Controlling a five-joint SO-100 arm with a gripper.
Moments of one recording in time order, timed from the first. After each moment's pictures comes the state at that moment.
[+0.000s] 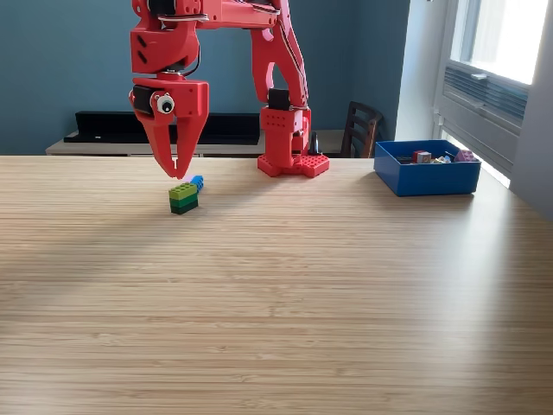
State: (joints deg) arm 32.3 73.9 64.2 83.1 18.6
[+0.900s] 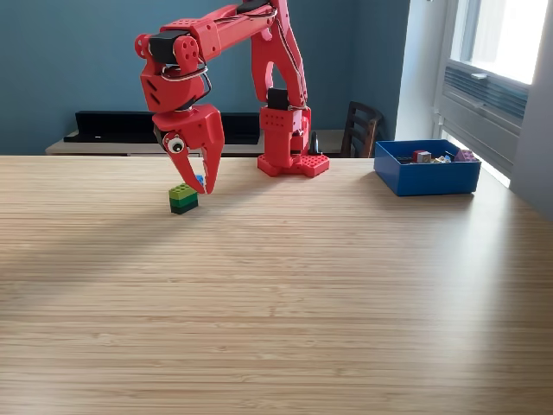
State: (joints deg) arm 34.6 74.3 81.8 83.2 28.9
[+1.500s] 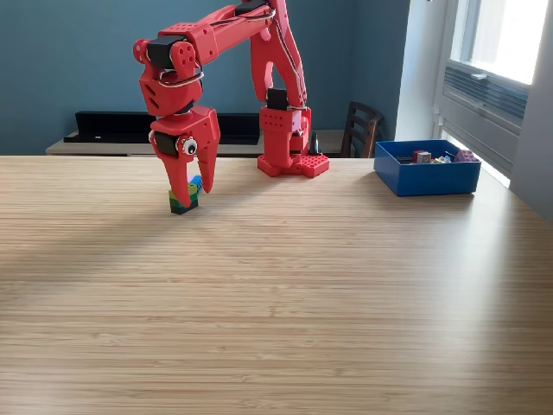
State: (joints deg) arm 35.4 75.5 84.5 82.9 2.6
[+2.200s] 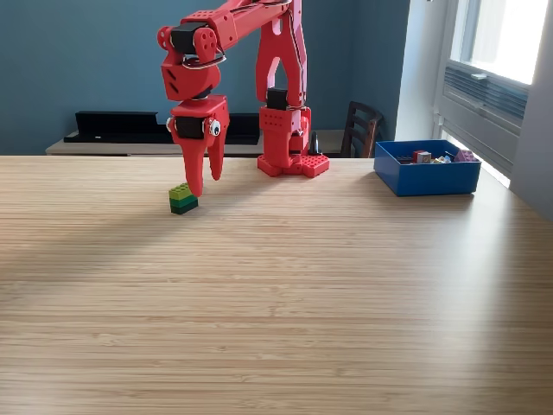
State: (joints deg) arm 38.2 93.7 106.3 73.7 -14.6
